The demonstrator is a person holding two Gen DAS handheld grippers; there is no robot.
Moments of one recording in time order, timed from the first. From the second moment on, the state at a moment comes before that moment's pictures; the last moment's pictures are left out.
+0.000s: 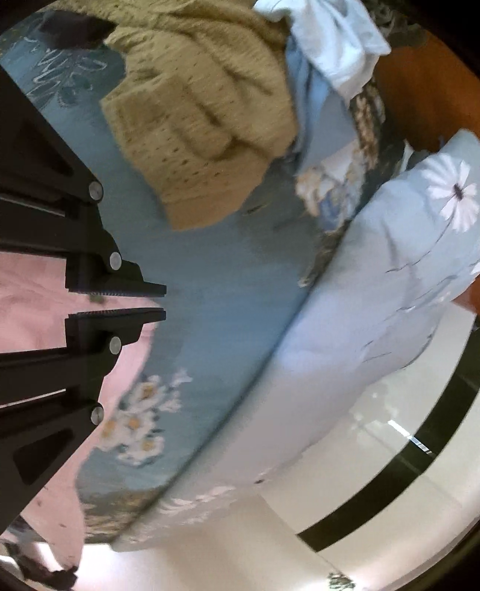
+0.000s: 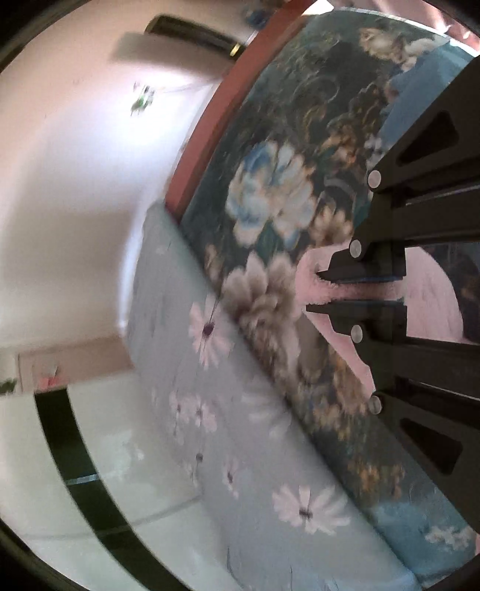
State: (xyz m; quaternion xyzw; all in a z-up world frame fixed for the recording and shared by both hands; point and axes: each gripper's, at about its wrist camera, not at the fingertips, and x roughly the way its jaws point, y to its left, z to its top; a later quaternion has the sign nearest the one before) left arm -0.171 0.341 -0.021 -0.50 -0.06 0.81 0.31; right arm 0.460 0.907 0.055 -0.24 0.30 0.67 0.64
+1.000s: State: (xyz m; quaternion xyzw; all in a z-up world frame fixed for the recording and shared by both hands) left arm -0.162 0.413 -0.077 -0.56 0.03 0.75 0.36; right arm 0.134 0.716 -0.064 -0.53 0.00 0.84 0.11
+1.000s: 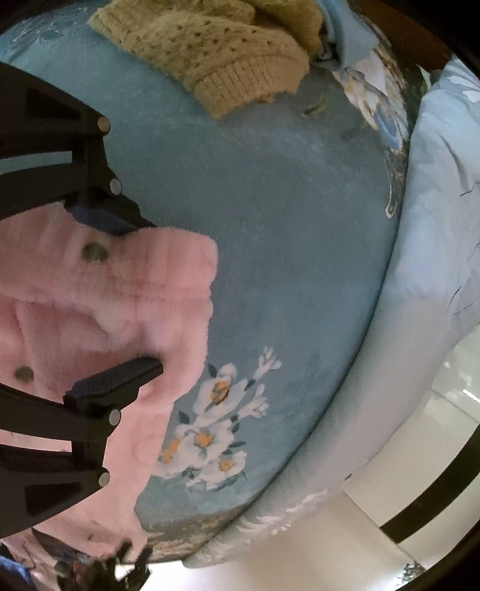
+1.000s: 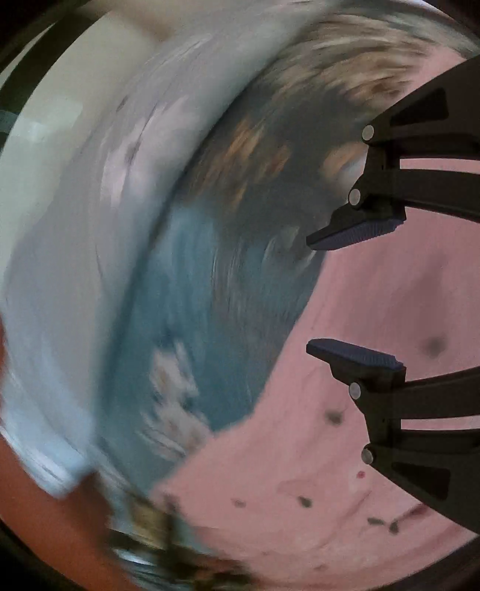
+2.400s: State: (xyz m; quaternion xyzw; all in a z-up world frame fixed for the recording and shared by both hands) left arm -0.173 0.374 -0.054 -0.50 -0.02 0.77 0.40; right arm 0.080 0.697 -0.073 -0.58 -0.09 0.80 0.09
